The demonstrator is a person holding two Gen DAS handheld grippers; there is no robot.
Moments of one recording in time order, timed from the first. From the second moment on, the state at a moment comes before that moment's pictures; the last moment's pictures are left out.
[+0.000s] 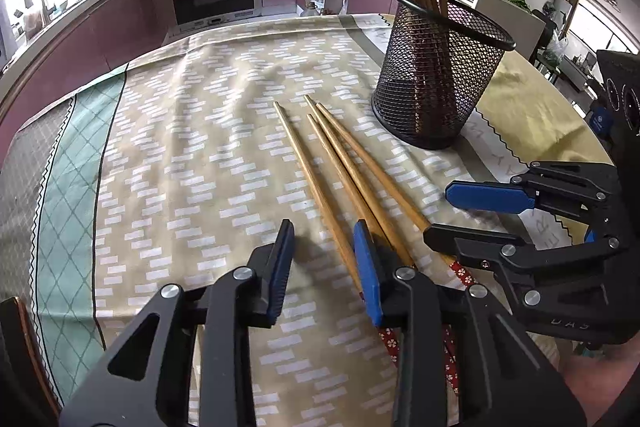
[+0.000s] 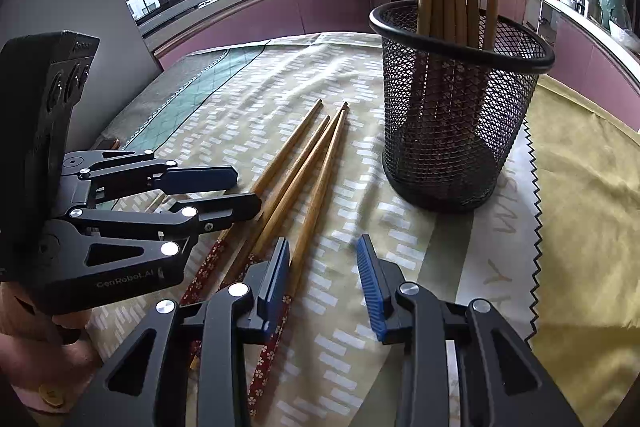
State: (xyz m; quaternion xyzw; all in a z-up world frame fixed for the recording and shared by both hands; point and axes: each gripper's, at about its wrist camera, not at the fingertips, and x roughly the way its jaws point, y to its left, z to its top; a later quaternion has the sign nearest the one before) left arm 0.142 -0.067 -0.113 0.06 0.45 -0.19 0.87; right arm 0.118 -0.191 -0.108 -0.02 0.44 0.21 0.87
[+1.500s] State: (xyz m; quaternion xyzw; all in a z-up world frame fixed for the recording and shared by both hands) left arm 0.158 -0.063 -0.107 0.03 0.45 -0.16 0.88; right arm 0.141 -0.198 -0.107 0.02 0.43 0.20 0.88
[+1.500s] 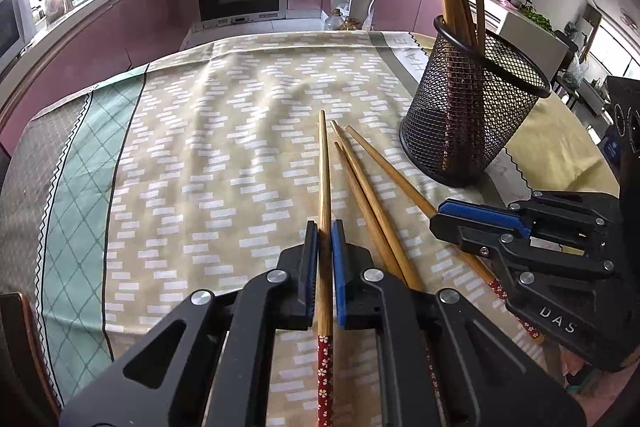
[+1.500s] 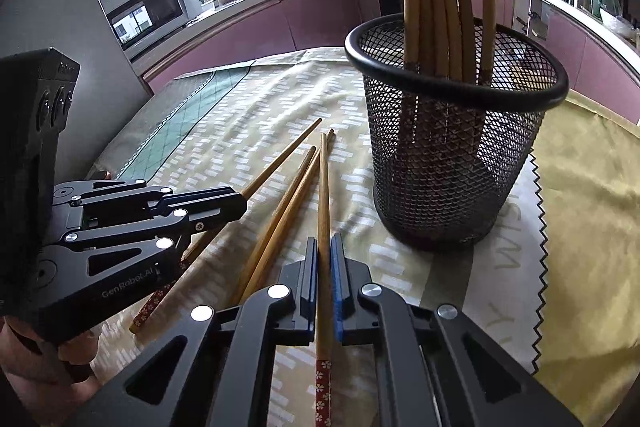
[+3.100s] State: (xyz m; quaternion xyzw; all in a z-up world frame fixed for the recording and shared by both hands) left arm 0.097 -0.046 -0.020 -0.01 0.37 -0.24 0.90; right arm 0.099 -0.241 -0.042 0.07 0.34 0.26 0.90
